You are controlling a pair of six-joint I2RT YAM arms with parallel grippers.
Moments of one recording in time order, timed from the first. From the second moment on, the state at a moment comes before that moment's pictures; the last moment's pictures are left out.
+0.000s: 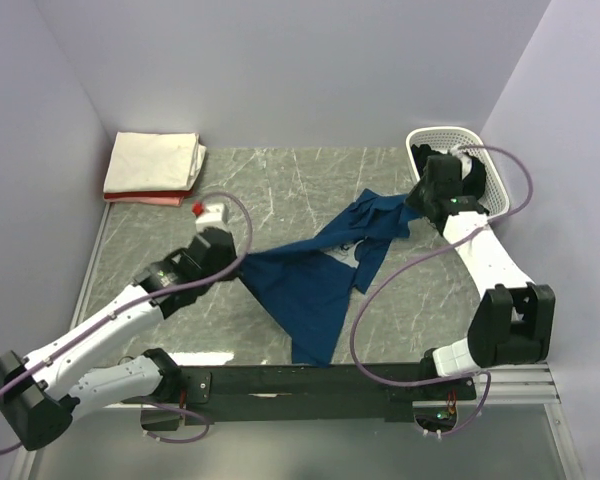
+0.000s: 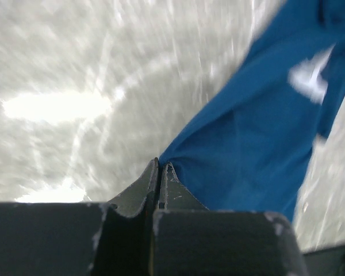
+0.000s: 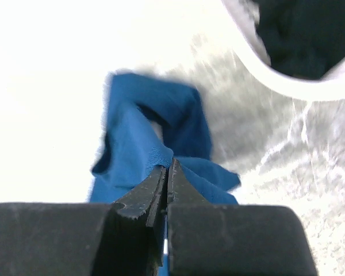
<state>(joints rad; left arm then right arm) -0.77 0.98 0.81 -0.55 -0.38 -0.67 0.06 1.45 1.11 -0.37 0.16 0.60</state>
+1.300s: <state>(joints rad) -0.31 0.88 1.73 -0.64 -0.41 -0.38 -0.08 0.82 1.88 -0.61 -0.11 0.69</state>
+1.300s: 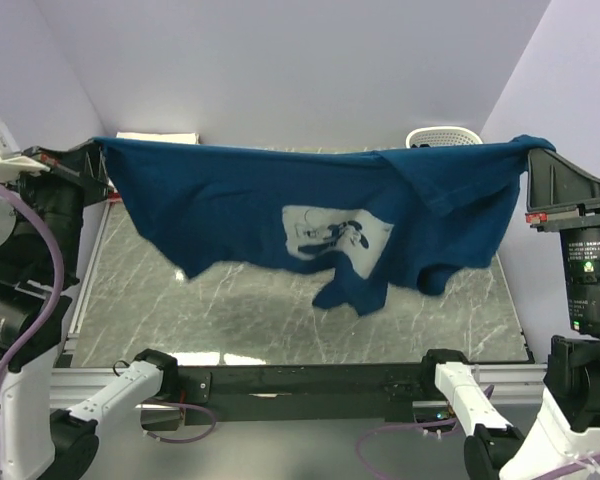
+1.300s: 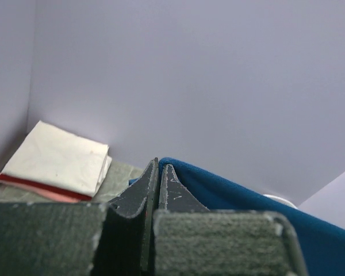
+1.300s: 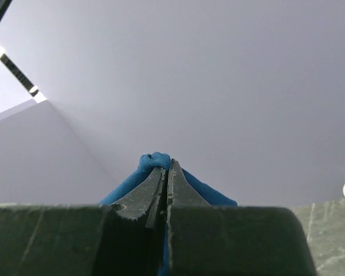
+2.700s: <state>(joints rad) 0.06 1.24 1.10 0.08 0.08 -0.61 -0.08 1.07 0.94 0.07 -0.30 0.90</state>
